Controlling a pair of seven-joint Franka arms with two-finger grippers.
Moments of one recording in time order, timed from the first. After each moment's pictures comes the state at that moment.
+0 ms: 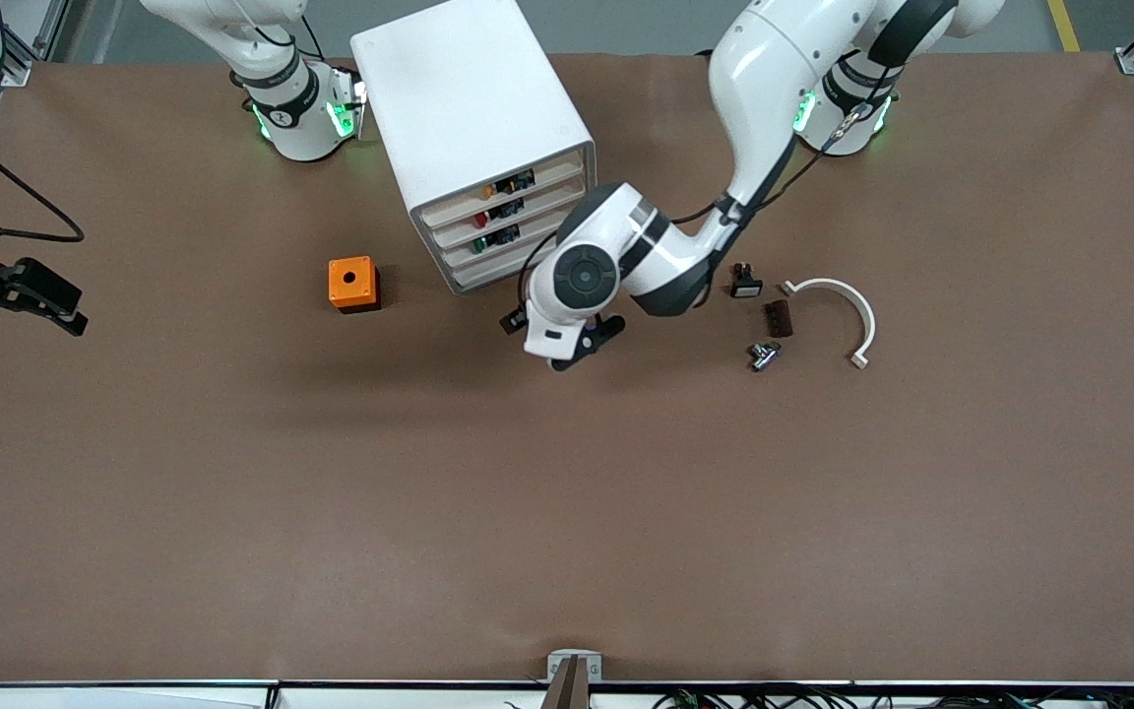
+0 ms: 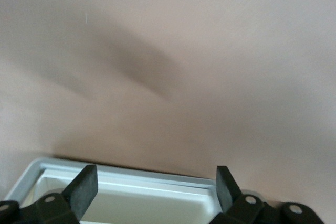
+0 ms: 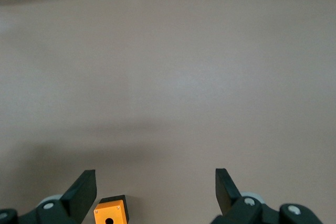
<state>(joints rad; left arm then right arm) -0.63 0.75 -0.20 -1.33 -0.28 2.03 -1.25 -0.07 0.05 0.05 -1.57 -0.01 1.75 0.01</state>
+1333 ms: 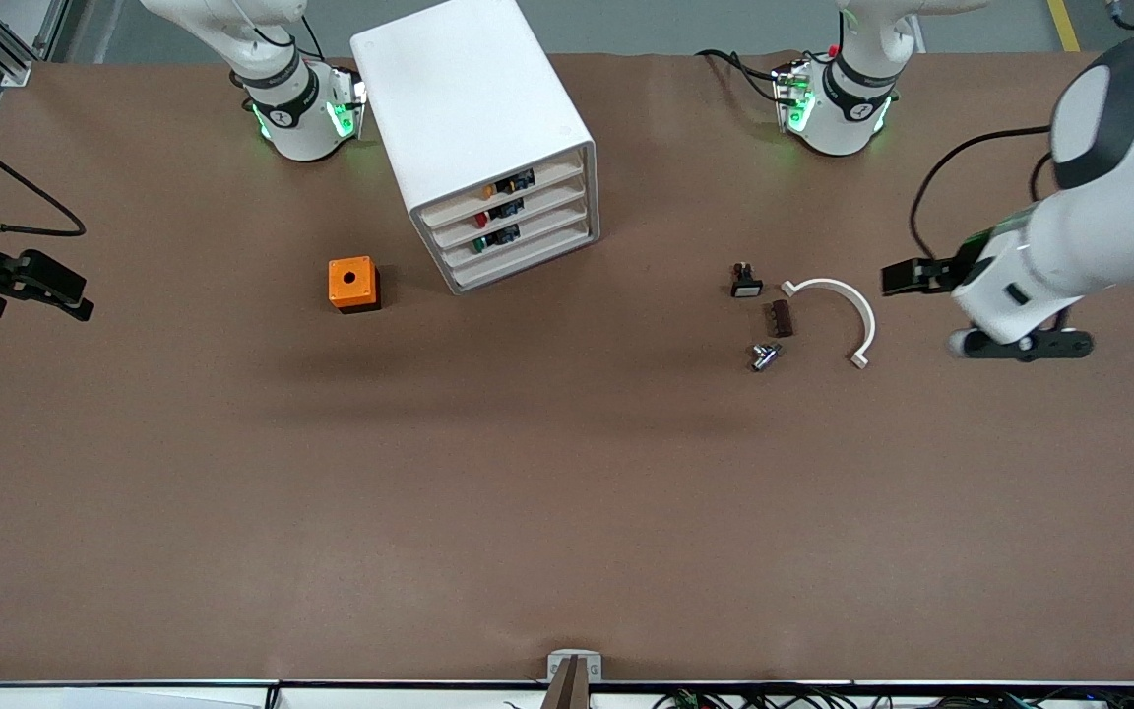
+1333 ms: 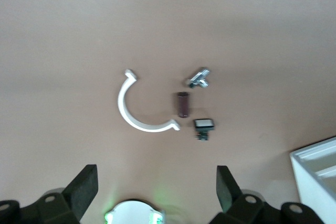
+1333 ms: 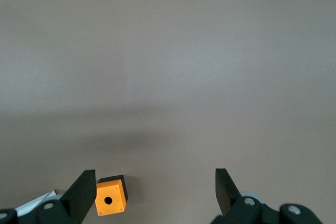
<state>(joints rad) 0.04 0.13 -0.19 -1.61 -0.05 1.50 -0.13 -0.08 0.05 0.05 -1.57 -0.01 1.67 0.01</state>
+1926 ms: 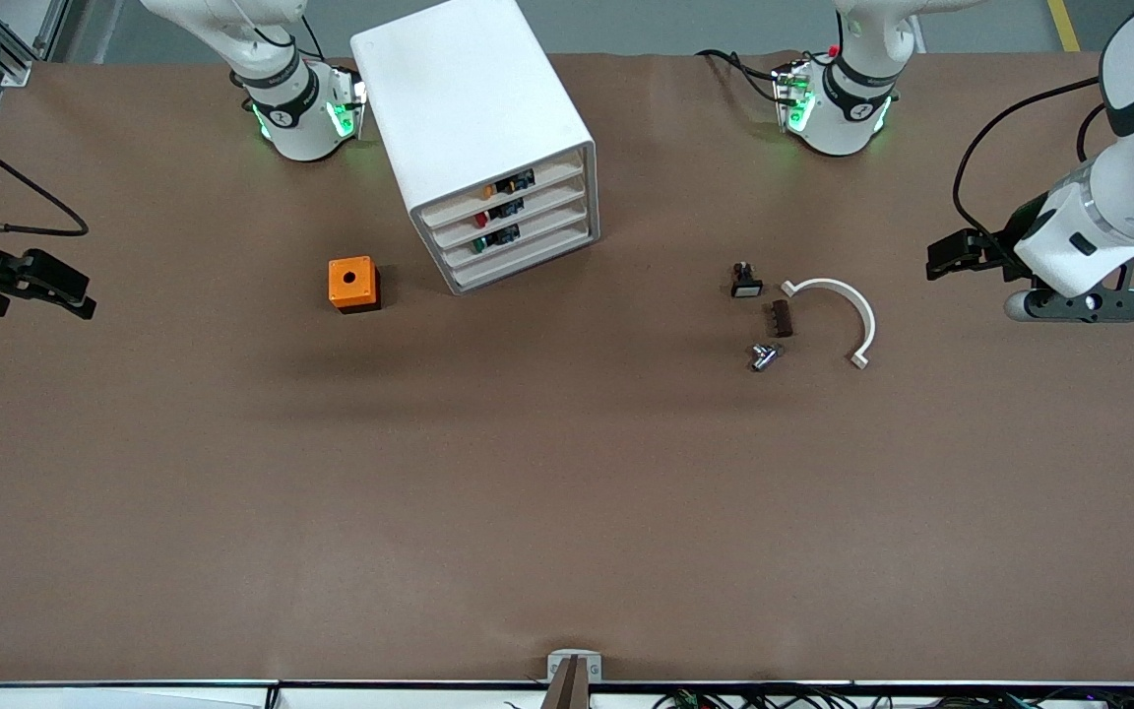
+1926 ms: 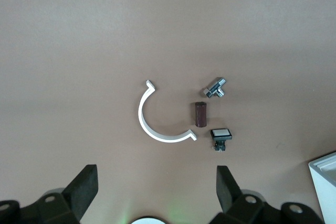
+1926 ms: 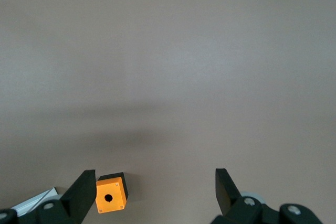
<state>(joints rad) 0.09 0.00 -0.19 -1.75 -0.05 1.62 -0.07 -0.08 0.05 0.05 -1.57 -0.01 1.66 0.01</state>
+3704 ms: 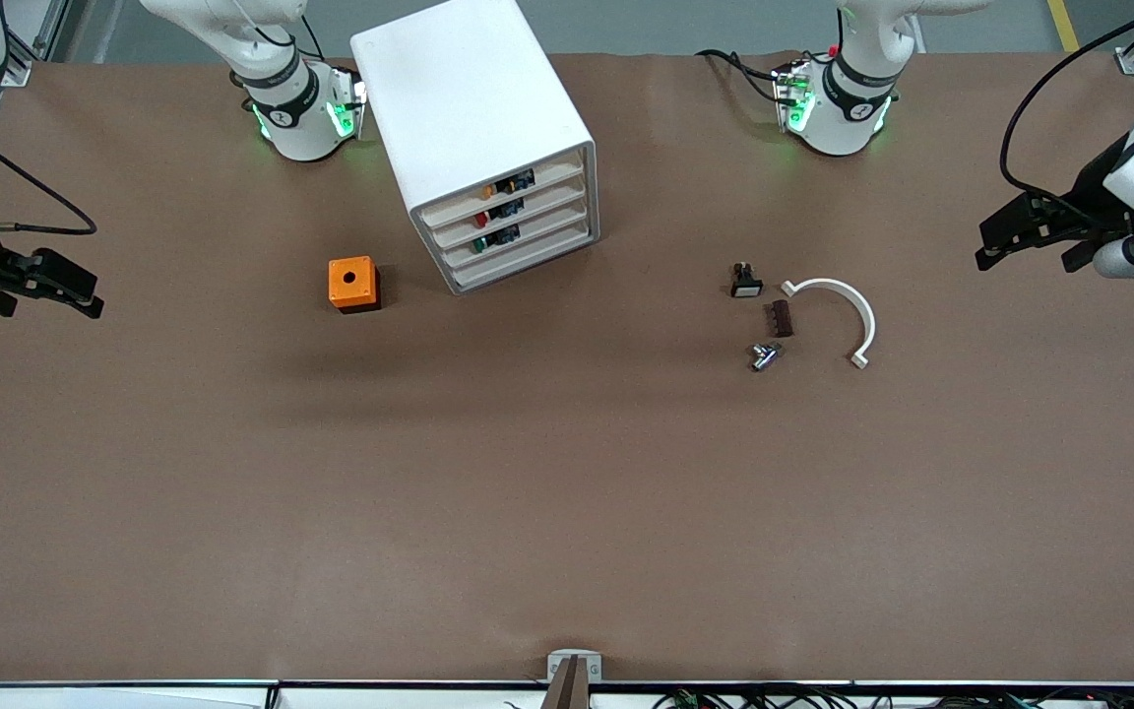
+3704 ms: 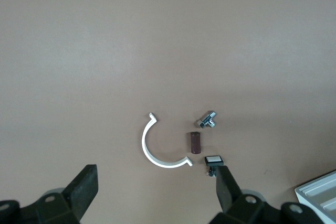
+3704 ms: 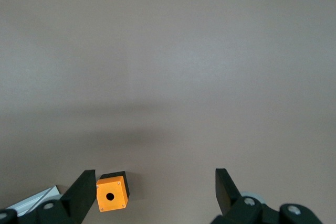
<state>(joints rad) -0.04 -0.04 -0.06 -1.62 -0.05 1.62 -0.07 -0.07 0.05 0.05 -1.57 -0.01 1.66 0.01</state>
